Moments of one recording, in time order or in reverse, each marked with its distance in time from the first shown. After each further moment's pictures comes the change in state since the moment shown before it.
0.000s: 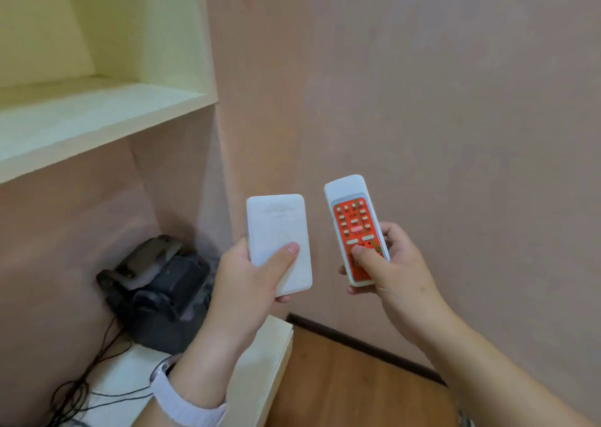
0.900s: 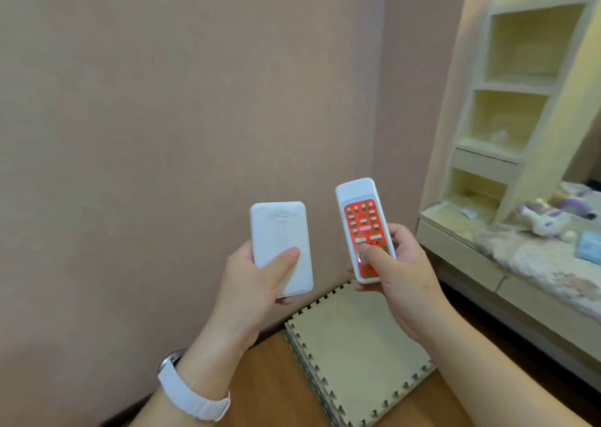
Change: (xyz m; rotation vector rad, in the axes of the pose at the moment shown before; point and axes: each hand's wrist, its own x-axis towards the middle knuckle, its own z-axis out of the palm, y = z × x) left_hand -0.343 -0.001 0.396 0.058 -0.938 -0.011; right_hand -0.398 -0.033 -0.416 0.071 0.963 -0.073
